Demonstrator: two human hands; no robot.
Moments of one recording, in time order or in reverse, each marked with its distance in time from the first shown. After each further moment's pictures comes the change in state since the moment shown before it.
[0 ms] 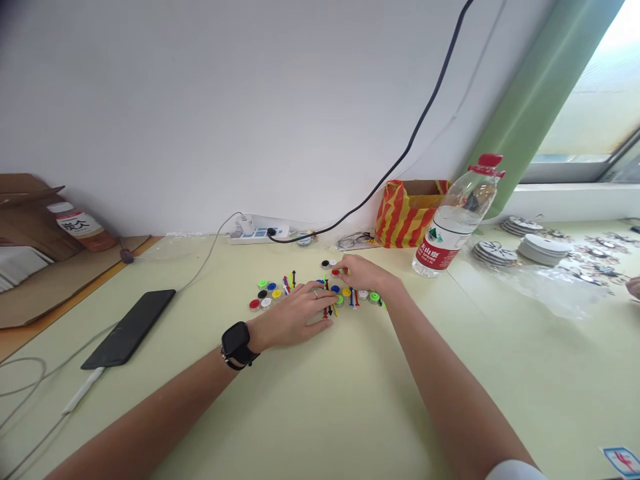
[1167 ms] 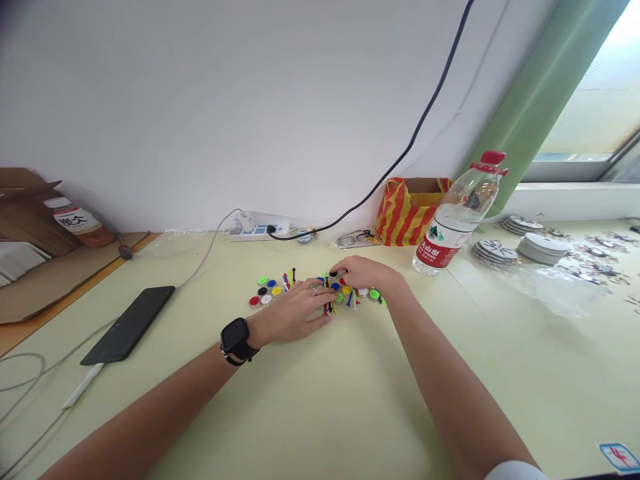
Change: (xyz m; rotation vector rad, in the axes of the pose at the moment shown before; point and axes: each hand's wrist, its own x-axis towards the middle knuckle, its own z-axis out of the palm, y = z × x) left_hand 0.000 -0.002 0.002 0.019 0.010 -0.002; right_hand -0.006 -0.012 -0.010 0.086 -0.200 0.074
